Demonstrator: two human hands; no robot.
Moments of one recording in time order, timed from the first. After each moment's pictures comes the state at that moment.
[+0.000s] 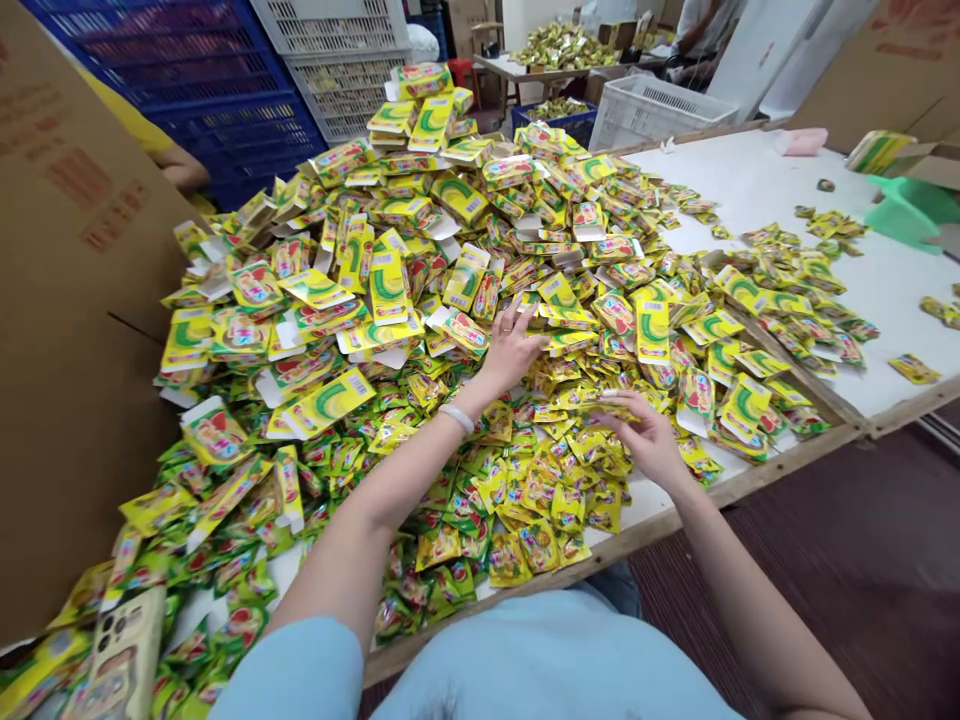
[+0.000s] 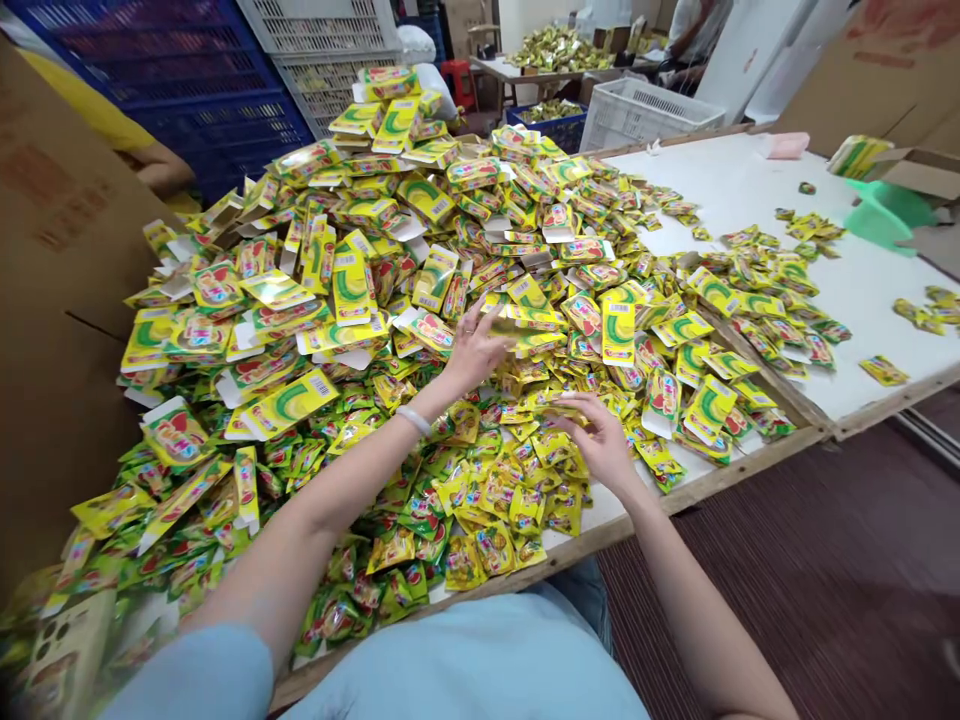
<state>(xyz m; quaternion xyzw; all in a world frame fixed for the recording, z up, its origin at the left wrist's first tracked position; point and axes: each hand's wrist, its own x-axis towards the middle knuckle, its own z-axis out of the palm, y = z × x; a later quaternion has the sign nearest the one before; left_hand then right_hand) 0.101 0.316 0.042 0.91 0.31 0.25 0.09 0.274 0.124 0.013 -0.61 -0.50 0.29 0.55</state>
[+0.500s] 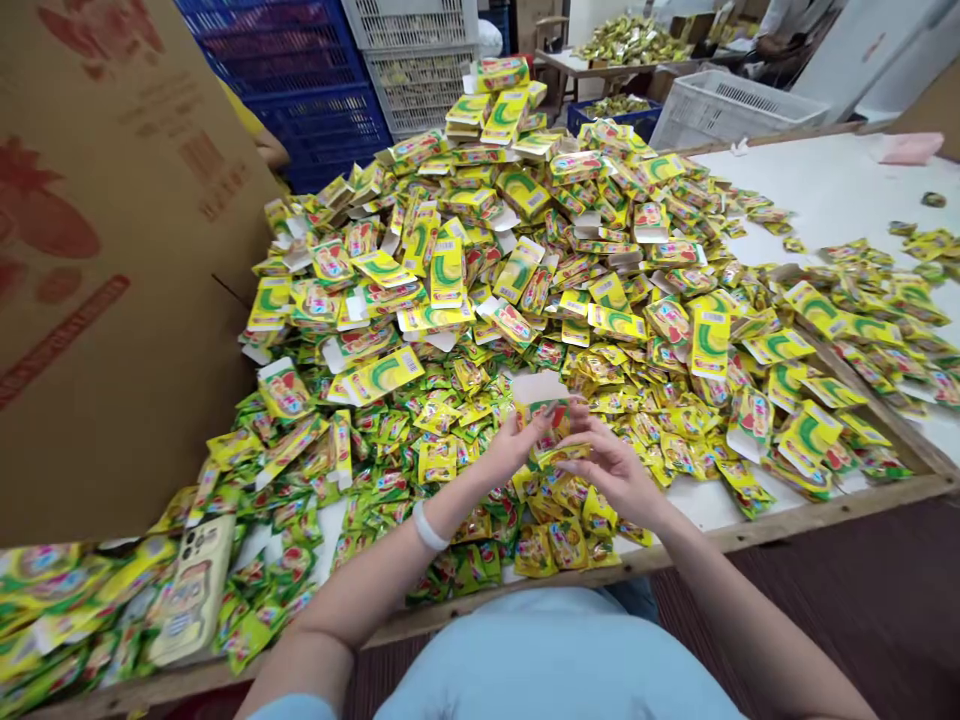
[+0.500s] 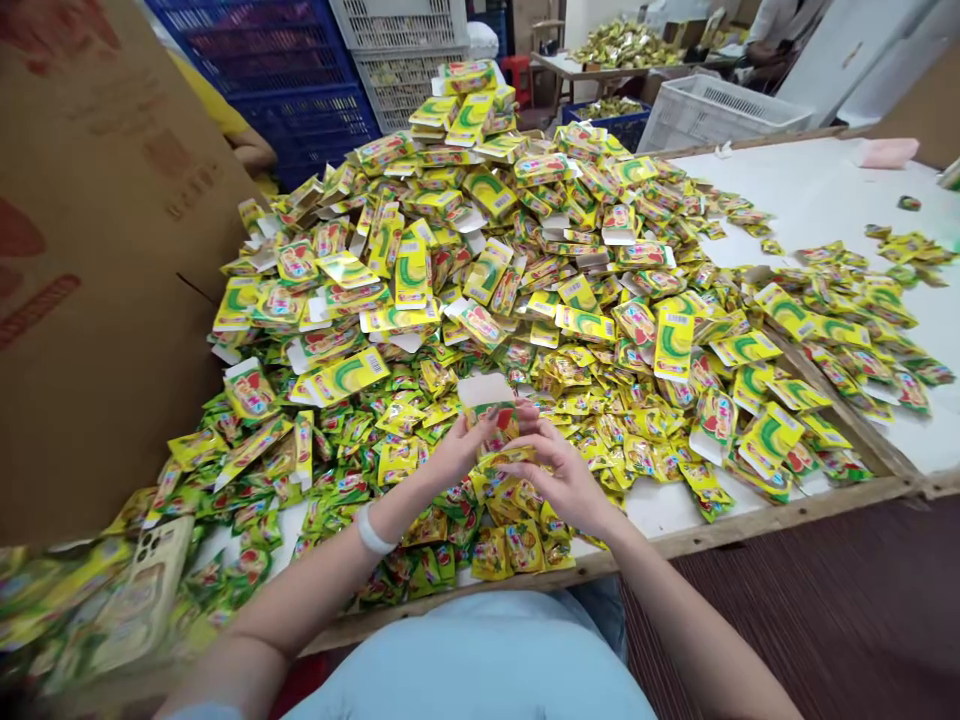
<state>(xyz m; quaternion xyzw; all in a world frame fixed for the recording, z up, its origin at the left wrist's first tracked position) 0.009 0.193 0.041 0.57 0.35 0.35 0.66 0.183 0.118 0.042 -0.44 -0.61 0.41 0.51</state>
